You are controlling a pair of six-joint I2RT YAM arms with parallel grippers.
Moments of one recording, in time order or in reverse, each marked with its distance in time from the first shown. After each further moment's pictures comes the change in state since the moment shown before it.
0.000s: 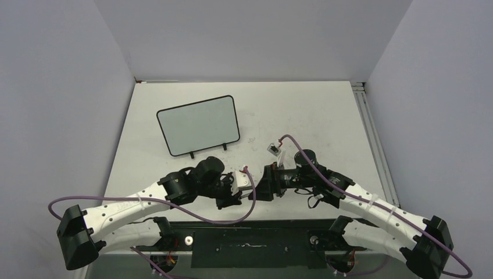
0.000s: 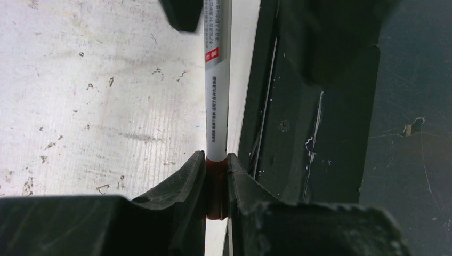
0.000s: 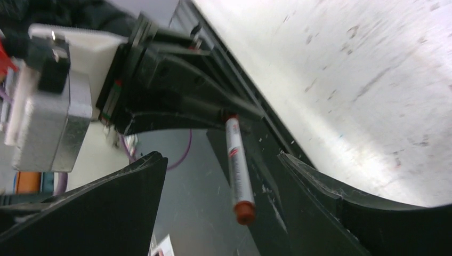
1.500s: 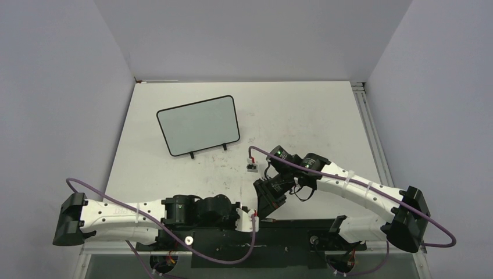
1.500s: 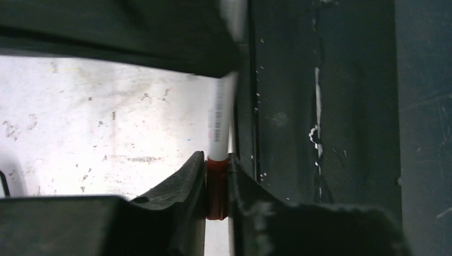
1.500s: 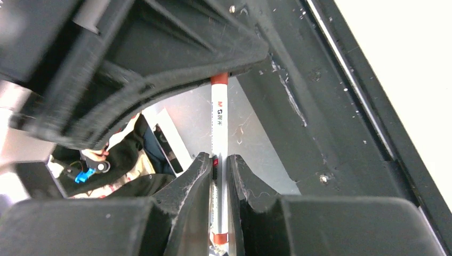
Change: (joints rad) left arm -0.434 -0.082 -0.108 0.113 -0.433 0.122; right arm 0.149 0.331 0.332 -0.671 -0.164 -0.301
